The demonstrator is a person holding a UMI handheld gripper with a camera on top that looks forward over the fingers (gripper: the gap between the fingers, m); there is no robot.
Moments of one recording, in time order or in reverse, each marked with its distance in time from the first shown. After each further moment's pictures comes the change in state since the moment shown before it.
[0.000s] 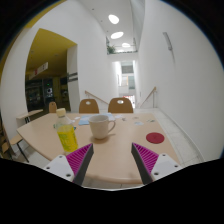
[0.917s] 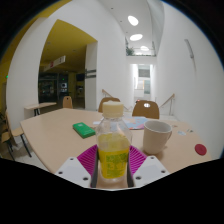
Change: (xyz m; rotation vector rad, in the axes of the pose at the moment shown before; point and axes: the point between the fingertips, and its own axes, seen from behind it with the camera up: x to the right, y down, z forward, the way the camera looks) arm -0.179 0.002 0.140 0.018 -0.143 -0.122
